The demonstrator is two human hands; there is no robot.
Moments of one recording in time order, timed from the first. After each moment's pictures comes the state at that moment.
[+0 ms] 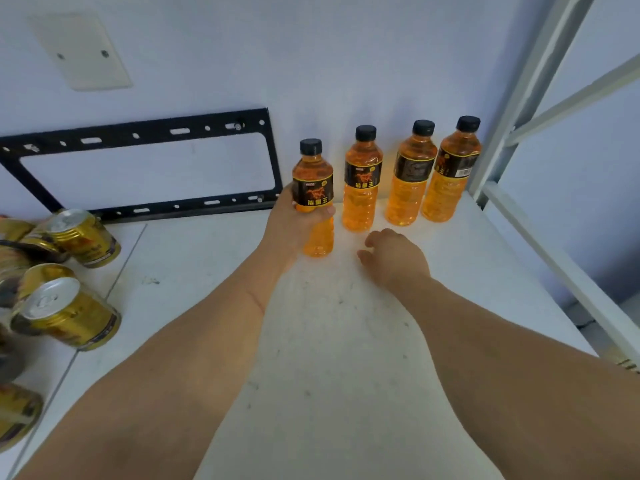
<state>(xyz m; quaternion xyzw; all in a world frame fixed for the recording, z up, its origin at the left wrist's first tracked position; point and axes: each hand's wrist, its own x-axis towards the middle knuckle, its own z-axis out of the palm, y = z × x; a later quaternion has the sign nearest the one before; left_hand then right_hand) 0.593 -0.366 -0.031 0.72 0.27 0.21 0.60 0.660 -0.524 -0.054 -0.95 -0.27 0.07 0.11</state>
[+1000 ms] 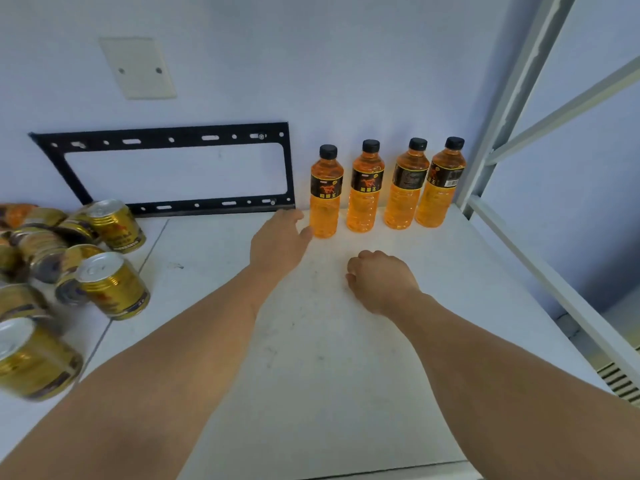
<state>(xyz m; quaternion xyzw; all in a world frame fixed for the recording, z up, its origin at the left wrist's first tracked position) 0.527 -0.367 -0.032 0.93 0.28 0.18 0.18 0.582 -0.542 -0.040 -0.90 -0.43 -0.03 -0.02</state>
